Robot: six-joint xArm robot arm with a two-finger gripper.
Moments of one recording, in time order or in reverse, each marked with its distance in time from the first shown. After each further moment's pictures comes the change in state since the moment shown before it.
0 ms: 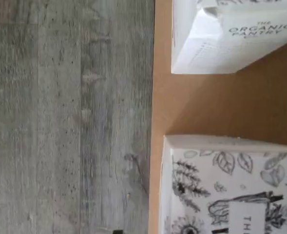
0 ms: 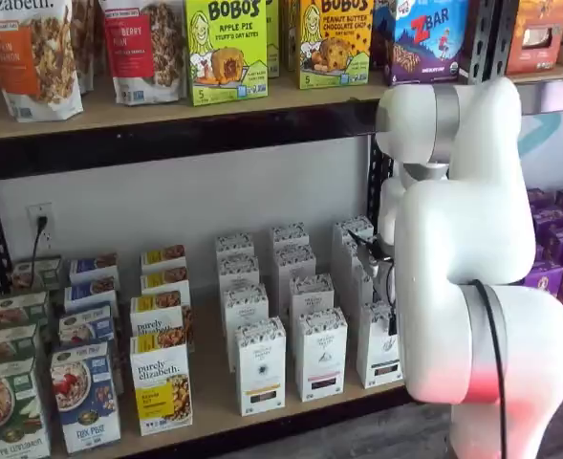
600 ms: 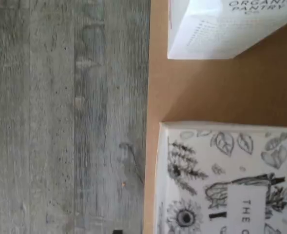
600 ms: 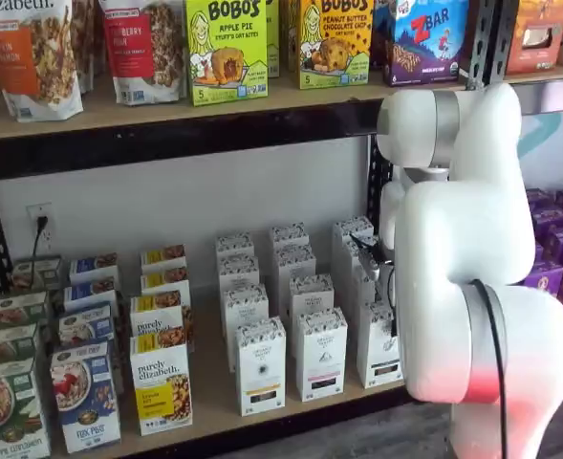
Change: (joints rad) arm -0.010 0.024 -0.019 -0.047 -0.024 0.031
